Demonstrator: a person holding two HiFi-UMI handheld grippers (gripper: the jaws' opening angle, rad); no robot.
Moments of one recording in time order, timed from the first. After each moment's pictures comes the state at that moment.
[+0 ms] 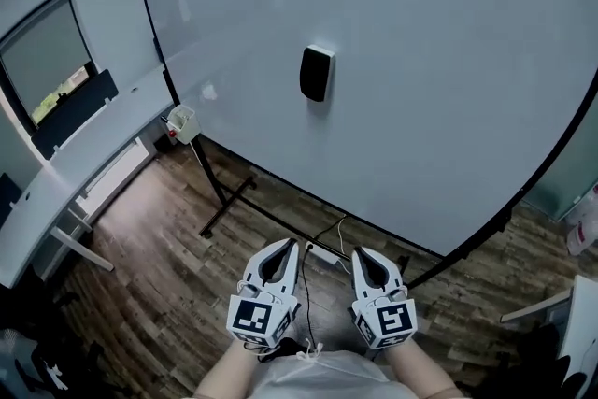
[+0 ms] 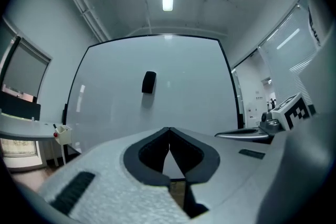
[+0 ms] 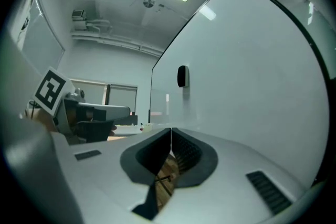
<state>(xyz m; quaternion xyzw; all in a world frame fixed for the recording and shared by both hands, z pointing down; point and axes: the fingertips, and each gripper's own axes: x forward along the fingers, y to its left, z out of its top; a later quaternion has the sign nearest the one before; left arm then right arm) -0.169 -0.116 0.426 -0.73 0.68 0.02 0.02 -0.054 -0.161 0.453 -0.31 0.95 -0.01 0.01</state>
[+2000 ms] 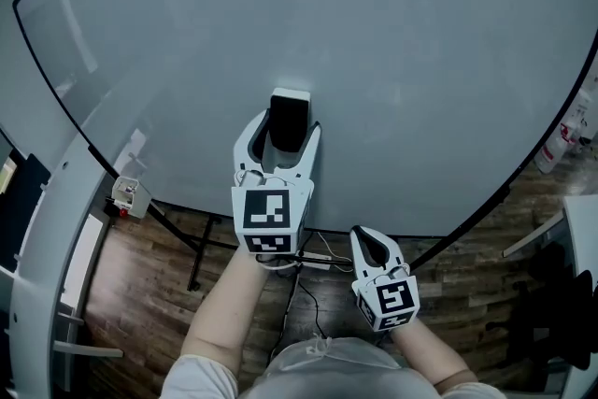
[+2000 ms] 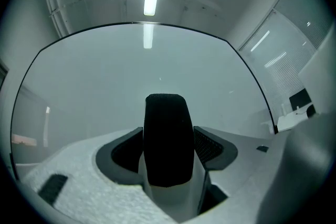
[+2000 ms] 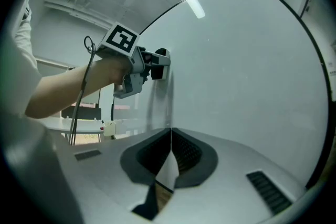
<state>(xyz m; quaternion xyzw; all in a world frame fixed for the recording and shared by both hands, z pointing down) -0.228 -0.375 0.241 -0.80 0.58 0.01 0.14 -0.116 -0.270 0.428 -0.48 0.87 -0.01 -0.03</state>
